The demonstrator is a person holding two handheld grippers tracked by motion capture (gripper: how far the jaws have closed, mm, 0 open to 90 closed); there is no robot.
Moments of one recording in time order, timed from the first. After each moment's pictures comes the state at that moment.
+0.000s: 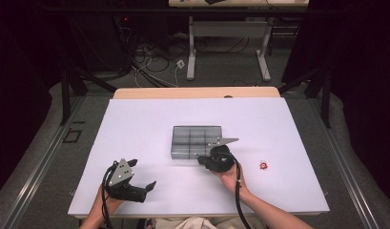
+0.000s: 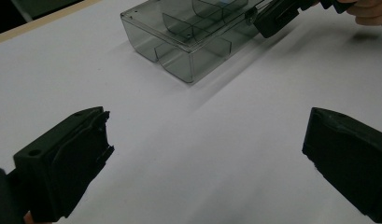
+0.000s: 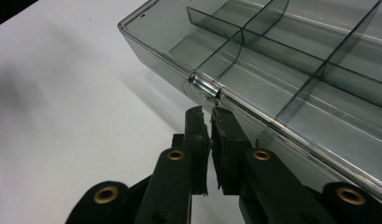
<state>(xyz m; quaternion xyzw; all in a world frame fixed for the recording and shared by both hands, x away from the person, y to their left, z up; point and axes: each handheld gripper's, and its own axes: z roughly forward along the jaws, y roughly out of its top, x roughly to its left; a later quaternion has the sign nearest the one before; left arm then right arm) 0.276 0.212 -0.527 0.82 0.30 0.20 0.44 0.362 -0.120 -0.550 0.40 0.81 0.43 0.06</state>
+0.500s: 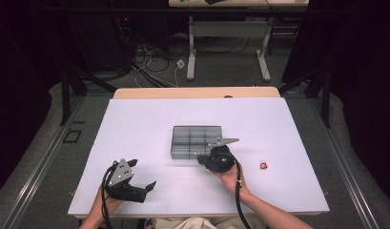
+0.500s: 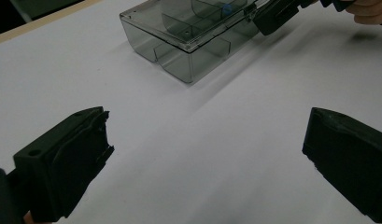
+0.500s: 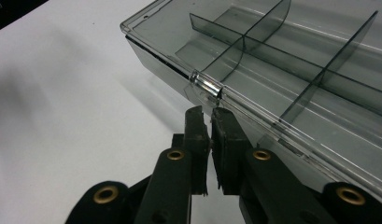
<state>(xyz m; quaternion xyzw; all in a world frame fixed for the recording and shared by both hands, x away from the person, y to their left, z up) 0.275 0.213 -0.526 0.82 0.30 0.20 0.44 0.359 -0.120 -0.548 0.40 0.80 0.44 0.06</state>
